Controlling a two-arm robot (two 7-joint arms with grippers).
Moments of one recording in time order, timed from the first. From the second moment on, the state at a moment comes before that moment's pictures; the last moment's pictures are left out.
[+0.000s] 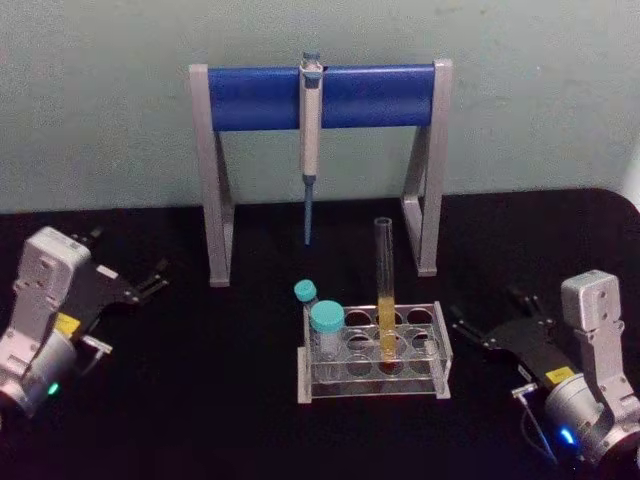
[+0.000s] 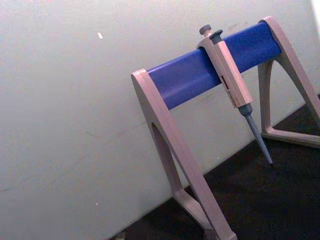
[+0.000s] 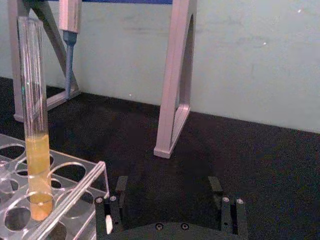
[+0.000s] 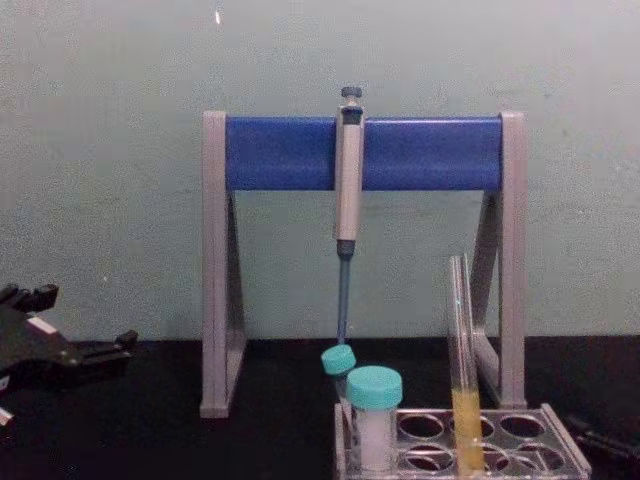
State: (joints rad) left arm -0.20 0.60 0.45 -1.41 -0.25 -0.12 0.03; right arm 0.05 0.32 -0.22 -1.37 0.23 -0.10 0.18
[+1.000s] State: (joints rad) left arm -0.20 0.60 0.45 -1.41 -0.25 -0.12 0.03; right arm 0.05 0.32 -0.22 -1.37 0.23 -0.10 0.19
